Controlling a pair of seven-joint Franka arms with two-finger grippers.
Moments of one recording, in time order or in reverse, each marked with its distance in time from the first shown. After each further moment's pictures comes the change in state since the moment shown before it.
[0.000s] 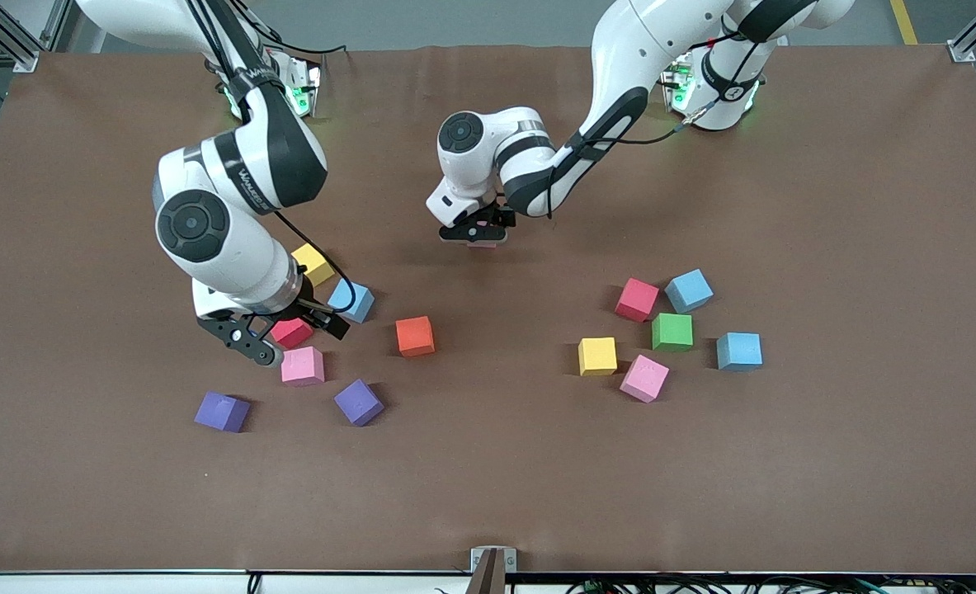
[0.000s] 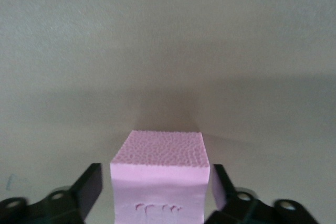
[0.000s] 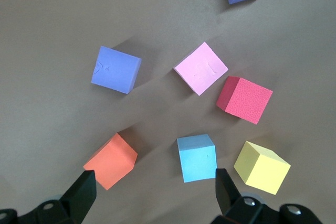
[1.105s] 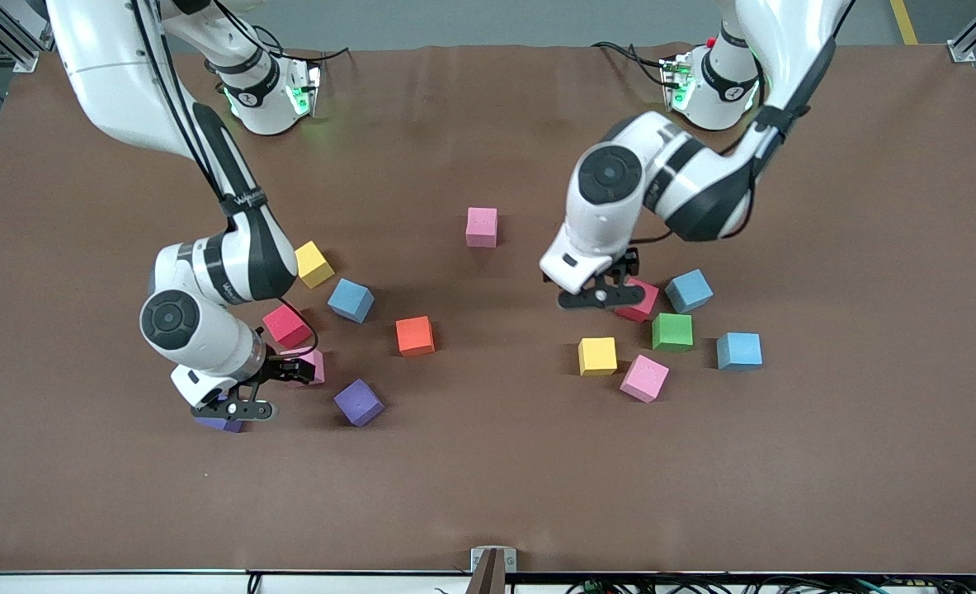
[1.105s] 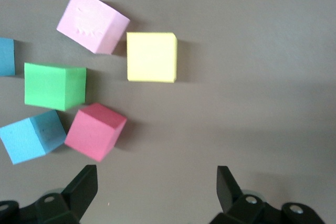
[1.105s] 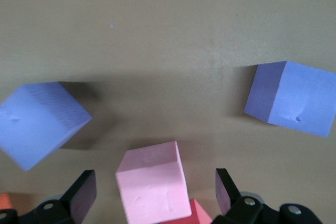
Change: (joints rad) left arm 0.440 -0.241 -0.048 0.058 -0.117 -0.271 0.372; right arm -0.152 0.238 -0.016 -0.024 -0.015 0.310 -0.671
